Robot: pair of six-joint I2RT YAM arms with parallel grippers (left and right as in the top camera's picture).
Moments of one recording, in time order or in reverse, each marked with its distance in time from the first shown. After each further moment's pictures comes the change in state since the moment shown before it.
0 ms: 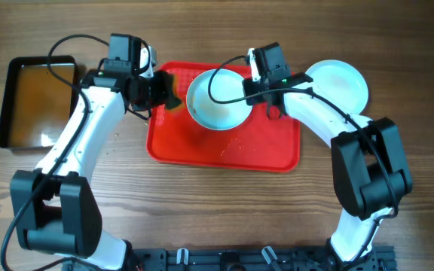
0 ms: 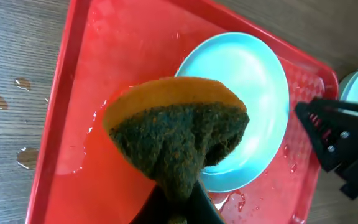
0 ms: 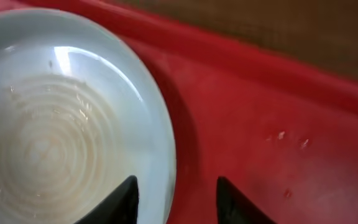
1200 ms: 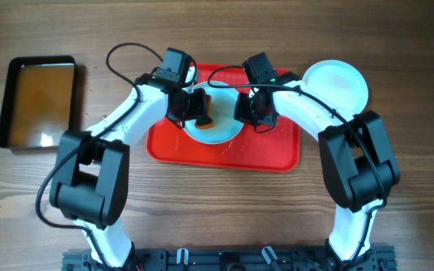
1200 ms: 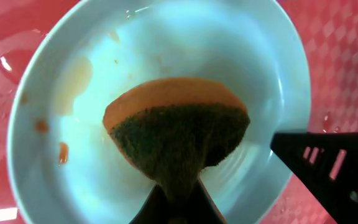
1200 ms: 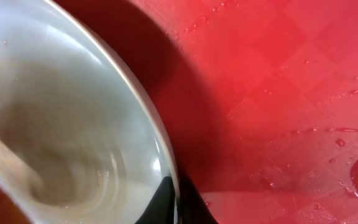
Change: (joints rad) left arm -0.206 0.216 -0.007 0.102 -0.025 0.000; right arm 0.040 0.077 0.050 -0.286 -0.209 0.535
